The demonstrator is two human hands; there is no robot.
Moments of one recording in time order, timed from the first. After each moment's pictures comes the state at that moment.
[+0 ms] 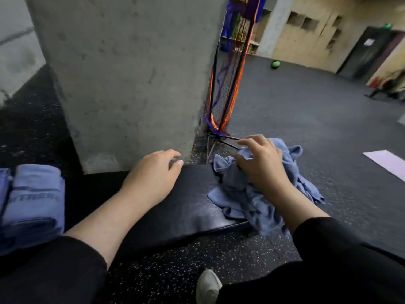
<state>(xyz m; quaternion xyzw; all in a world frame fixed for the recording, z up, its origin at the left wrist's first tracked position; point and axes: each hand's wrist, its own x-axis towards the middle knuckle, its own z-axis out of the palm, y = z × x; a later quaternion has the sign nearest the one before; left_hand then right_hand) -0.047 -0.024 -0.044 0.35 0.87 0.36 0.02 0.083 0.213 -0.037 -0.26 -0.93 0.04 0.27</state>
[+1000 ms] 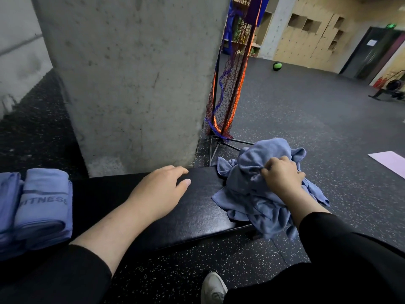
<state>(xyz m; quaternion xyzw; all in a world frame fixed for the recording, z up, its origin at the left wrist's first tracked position) -0.041 -0.030 -0.056 0.42 0.87 0.27 0.06 0.101 0.264 -0.058 -0.49 -0.87 0.04 0.09</state>
